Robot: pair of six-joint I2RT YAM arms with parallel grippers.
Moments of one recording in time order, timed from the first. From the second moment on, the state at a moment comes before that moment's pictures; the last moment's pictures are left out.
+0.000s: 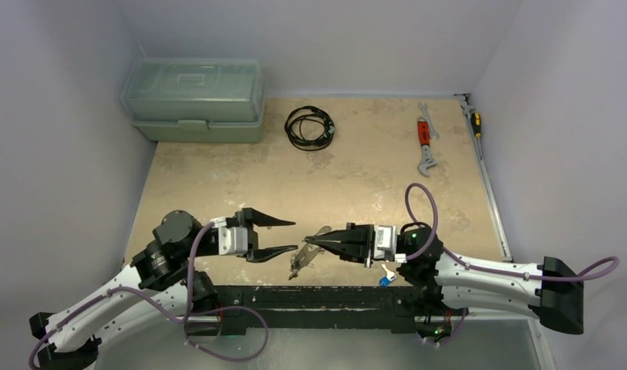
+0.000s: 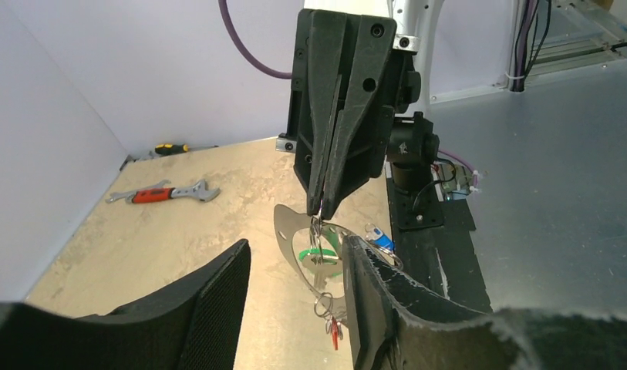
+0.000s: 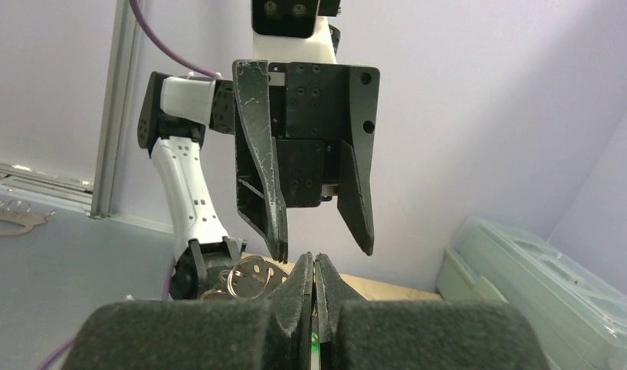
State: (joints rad) left arm -0.96 0.50 0.68 -0.06 0.52 0.19; right arm 1.18 0.86 0.38 0.99 -0.38 -0.13
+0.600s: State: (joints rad) left arm -0.93 0.61 0.67 -0.03 0.60 0.15; right arm 1.18 0.95 0.40 1.07 -0.39 -0.11
